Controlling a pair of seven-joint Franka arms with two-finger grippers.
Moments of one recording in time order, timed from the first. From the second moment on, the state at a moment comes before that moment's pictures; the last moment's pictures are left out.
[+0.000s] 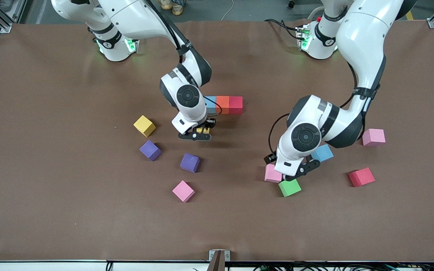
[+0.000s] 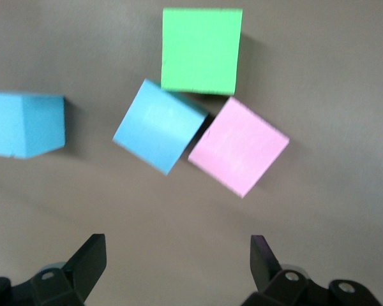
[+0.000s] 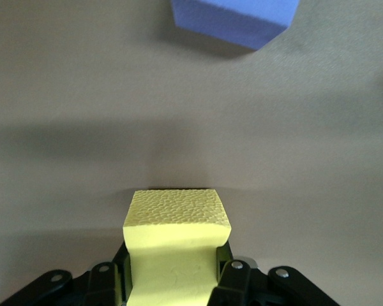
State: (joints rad) left arm -0.21 0.66 -0.30 -1.44 0.17 1.94 -0.98; right arm 0.81 0.60 -0.08 -1.75 0.16 2.28 0.70
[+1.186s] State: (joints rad) left arm -0.18 0.82 -0.30 -1.41 0.17 2.20 -1.80; right arm 0.89 0.60 -0.08 -1.75 0.03 2.27 0.86
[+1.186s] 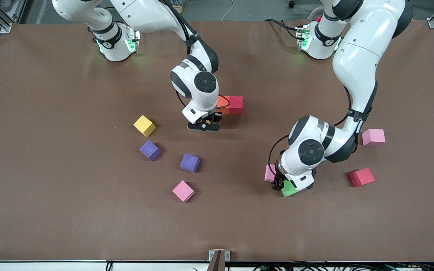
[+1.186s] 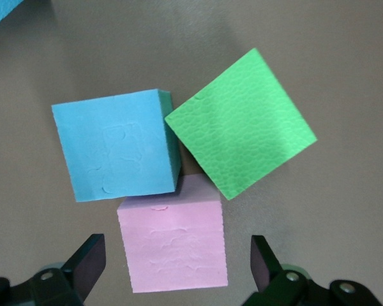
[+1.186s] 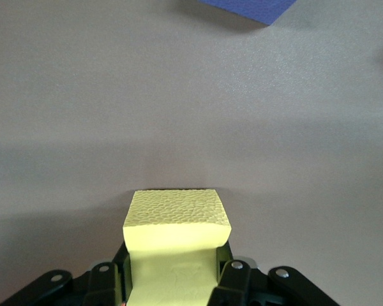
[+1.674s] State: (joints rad) left arm -0.18 0.84 -0.30 -1.41 0.17 2.21 -1.83; right arm 0.90 0.60 -0.07 -1.75 0.03 2.27 0.86
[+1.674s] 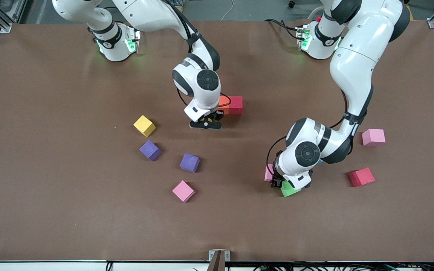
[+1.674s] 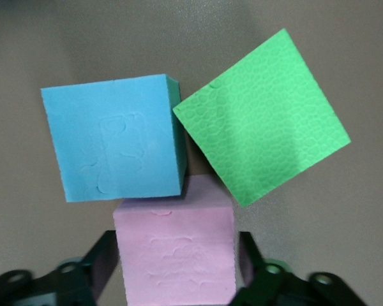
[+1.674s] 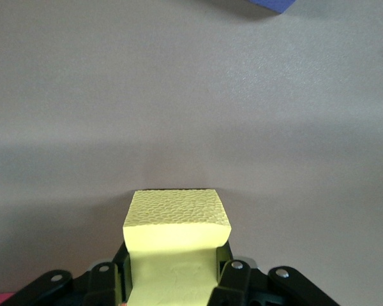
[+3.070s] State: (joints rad) left arm -0.16 0.83 -0.31 -1.38 0.17 2.21 -1.59; right arm 0.93 0.60 -0.07 -1.77 0.03 2.29 0.86
